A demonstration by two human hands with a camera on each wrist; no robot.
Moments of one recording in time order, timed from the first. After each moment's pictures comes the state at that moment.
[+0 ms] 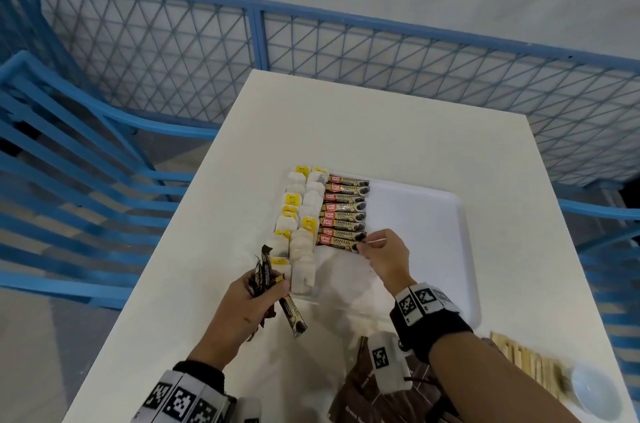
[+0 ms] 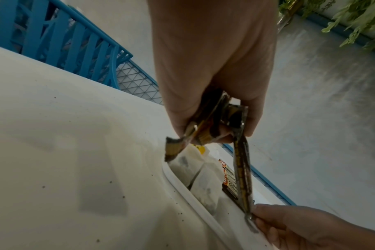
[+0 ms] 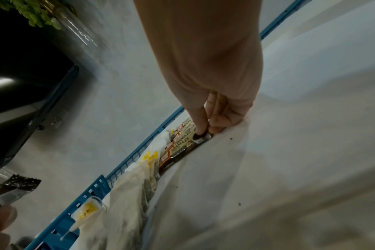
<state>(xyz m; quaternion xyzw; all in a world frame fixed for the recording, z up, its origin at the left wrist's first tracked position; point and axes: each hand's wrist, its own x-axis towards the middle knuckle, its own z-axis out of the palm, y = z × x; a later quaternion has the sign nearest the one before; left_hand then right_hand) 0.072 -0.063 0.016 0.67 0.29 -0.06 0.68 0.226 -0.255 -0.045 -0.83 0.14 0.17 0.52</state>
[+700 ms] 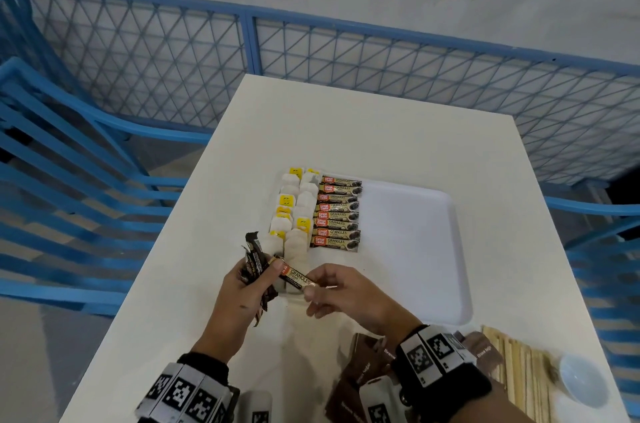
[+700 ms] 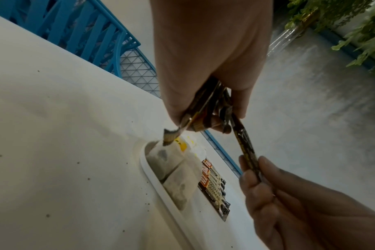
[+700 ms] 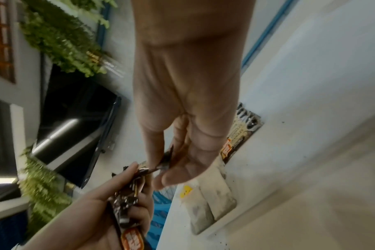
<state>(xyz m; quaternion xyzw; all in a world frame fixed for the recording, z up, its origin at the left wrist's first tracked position) 0.080 -0.074 0.028 0.60 0.27 0.02 0.75 0.153 -0.236 0.021 -0.64 -0.07 0.47 0.61</state>
